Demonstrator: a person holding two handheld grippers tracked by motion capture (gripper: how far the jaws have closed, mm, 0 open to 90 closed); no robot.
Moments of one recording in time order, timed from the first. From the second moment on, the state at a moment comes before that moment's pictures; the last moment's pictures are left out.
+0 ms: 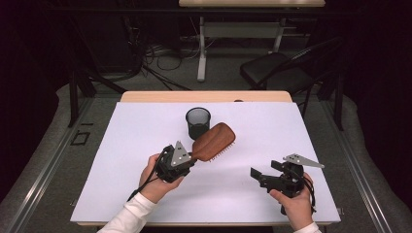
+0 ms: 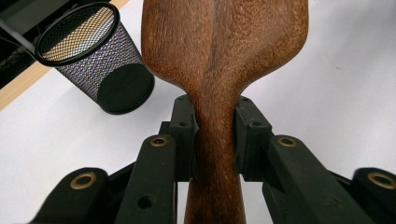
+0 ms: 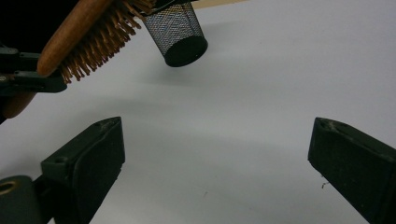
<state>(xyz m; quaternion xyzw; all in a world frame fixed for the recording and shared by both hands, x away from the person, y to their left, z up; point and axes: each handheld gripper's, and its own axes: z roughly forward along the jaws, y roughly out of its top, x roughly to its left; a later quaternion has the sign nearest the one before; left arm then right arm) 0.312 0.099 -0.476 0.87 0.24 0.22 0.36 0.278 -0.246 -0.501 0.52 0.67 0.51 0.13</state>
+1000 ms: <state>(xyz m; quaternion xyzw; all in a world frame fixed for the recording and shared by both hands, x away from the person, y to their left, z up) 0.314 0.102 -0.478 0.87 0.25 0.23 0.37 0.326 -0.202 -0.446 0.49 0.70 0.52 0.08</state>
